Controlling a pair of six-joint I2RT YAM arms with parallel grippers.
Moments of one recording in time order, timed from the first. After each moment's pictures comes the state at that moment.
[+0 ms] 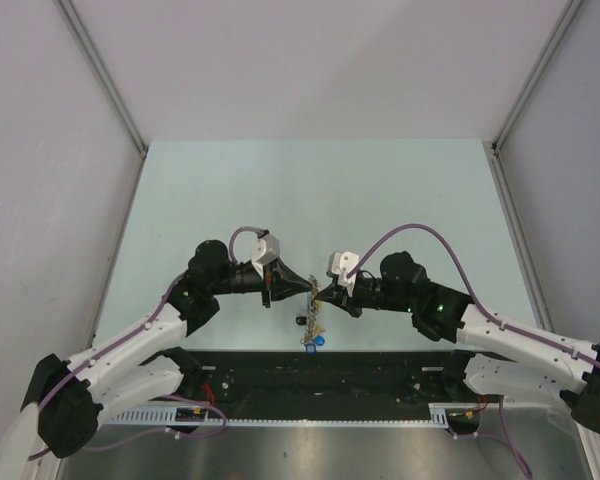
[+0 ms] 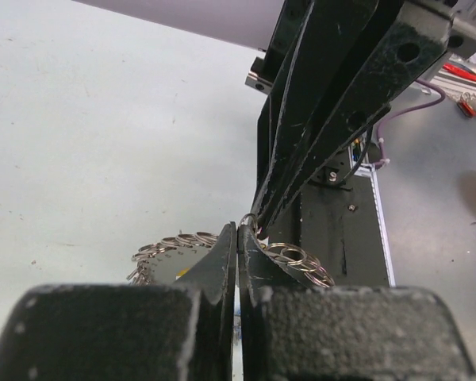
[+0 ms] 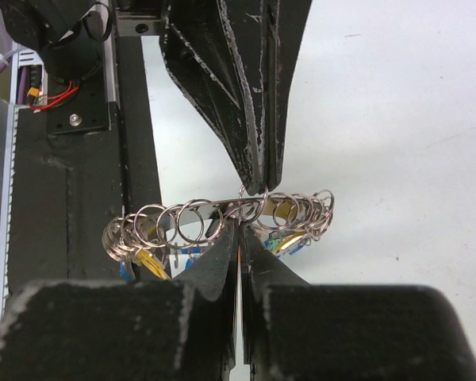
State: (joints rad) left arm -0.65 0.93 0.52 0.30 0.81 -0.14; right arm 0.99 0.94 0.69 -0.04 -0.34 -0.19
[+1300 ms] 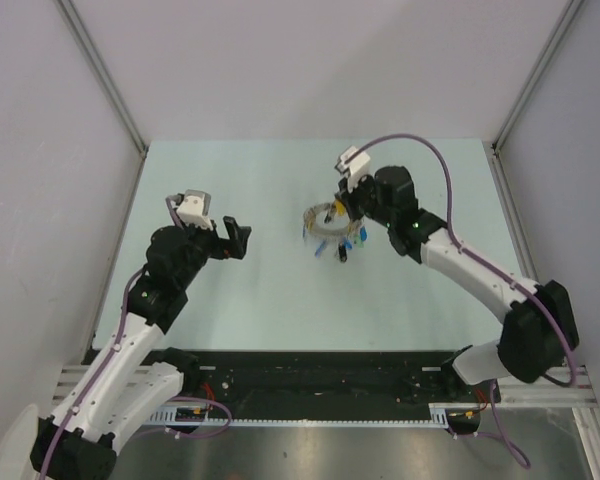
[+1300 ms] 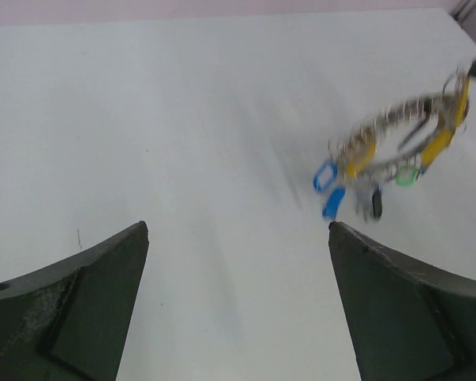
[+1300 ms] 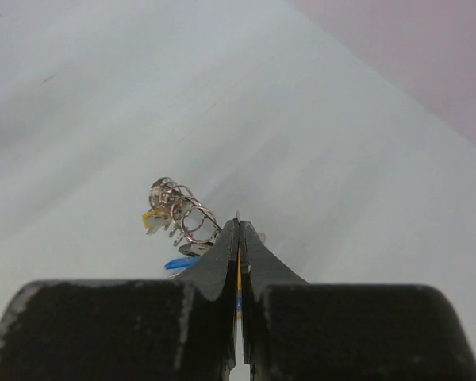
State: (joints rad) left arm -0.36 0.75 0.68 -0.11 0.00 -0.18; right arm 0.61 1.38 1.07 0.01 -0.13 -0.17
